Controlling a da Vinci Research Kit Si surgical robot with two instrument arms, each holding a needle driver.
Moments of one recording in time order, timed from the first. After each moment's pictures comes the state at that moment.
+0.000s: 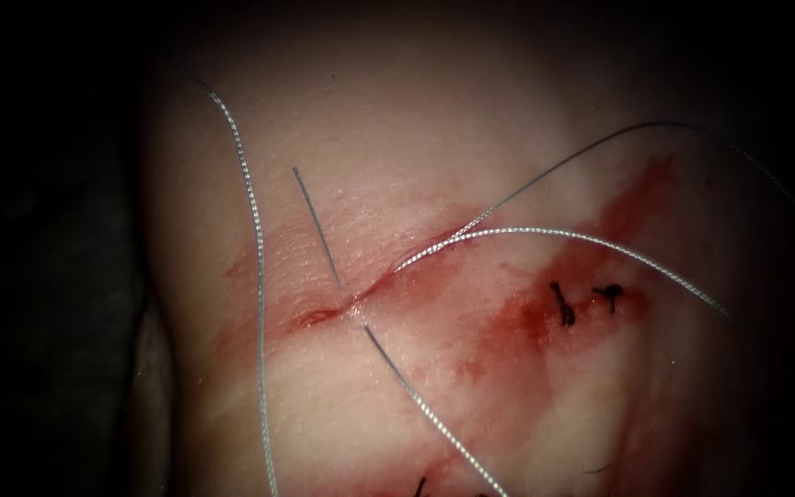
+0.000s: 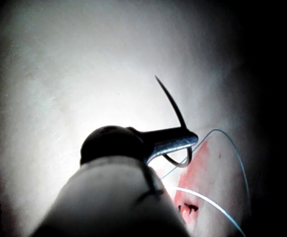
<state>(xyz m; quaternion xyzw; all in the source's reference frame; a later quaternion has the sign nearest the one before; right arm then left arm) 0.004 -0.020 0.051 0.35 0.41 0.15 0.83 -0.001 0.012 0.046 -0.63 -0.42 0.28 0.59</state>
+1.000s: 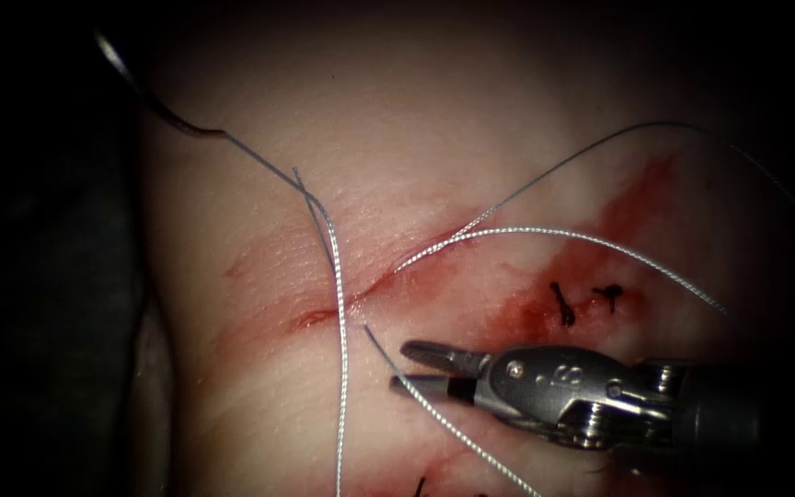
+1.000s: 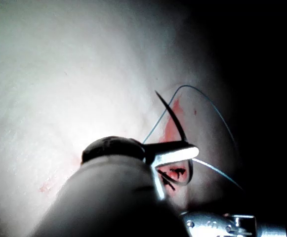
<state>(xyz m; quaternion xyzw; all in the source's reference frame) 0.030 -0.025 0.055 0.17 0.46 0.34 0.80 -0.006 0.010 0.046 -0.58 -0.51 0.33 0.55</state>
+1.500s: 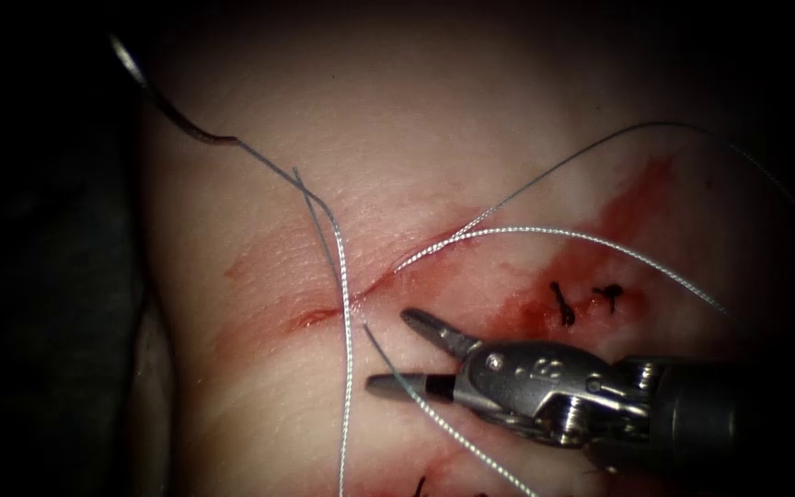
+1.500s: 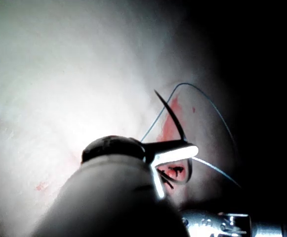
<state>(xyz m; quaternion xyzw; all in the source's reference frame) 0.031 -0.024 0.055 0.13 0.48 0.34 0.80 -0.007 0.010 0.046 -0.58 -0.50 0.33 0.55</state>
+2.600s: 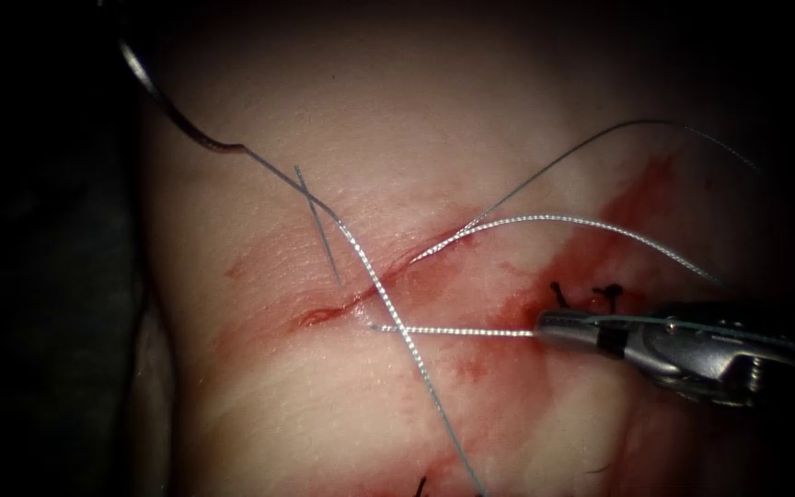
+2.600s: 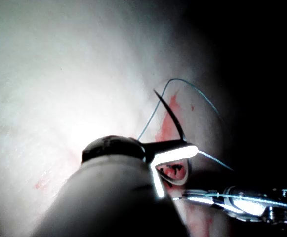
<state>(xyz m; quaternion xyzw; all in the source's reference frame) 0.016 -0.019 0.052 0.17 0.45 0.30 0.82 -0.008 0.009 0.046 -0.58 -0.50 0.34 0.55</state>
